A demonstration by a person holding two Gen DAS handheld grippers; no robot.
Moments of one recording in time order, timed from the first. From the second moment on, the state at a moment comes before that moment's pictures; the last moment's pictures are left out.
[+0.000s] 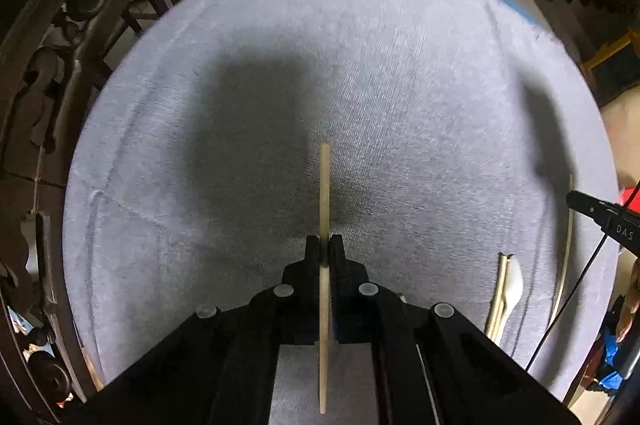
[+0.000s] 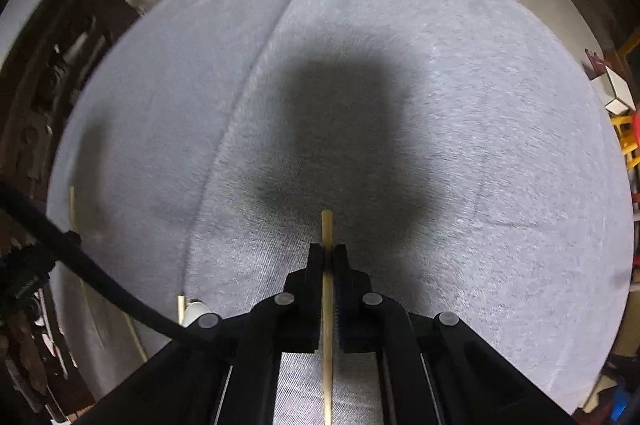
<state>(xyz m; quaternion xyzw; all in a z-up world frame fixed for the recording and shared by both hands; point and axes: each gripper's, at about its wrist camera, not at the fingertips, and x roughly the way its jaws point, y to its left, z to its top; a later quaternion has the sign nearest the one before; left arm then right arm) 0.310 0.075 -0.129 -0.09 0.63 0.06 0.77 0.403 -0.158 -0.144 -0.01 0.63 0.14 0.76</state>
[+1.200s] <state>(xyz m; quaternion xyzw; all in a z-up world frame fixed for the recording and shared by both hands) 0.068 0.033 0.063 -0.18 0.32 0.03 0.93 0.093 -0.248 0.060 0.16 0.24 0.22 0.93</state>
